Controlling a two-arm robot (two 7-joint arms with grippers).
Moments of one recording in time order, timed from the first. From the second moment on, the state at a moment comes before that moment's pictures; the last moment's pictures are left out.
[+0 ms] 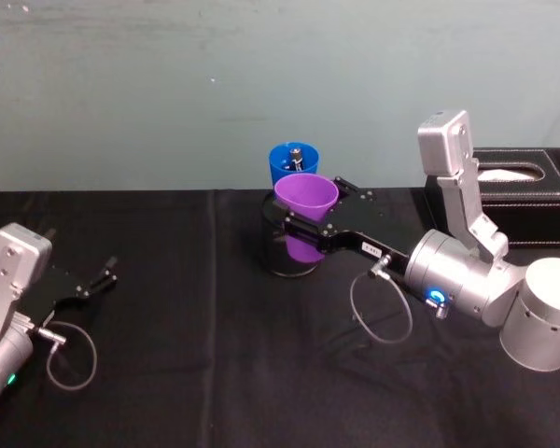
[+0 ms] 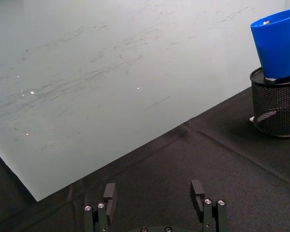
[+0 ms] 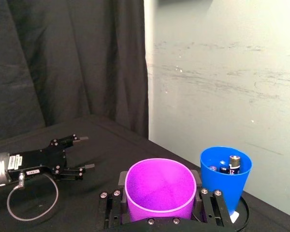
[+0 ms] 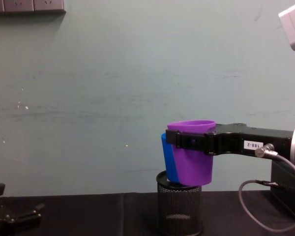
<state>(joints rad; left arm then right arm) -0.20 0.60 0.45 -1.41 -0.25 -0.12 0.03 0.37 0.39 -0.42 -1.52 0.46 0.12 0.47</state>
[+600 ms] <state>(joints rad) -0.20 0.60 0.45 -1.41 -0.25 -0.12 0.03 0.37 0.39 -0.42 -1.51 0.45 0.12 0.48</state>
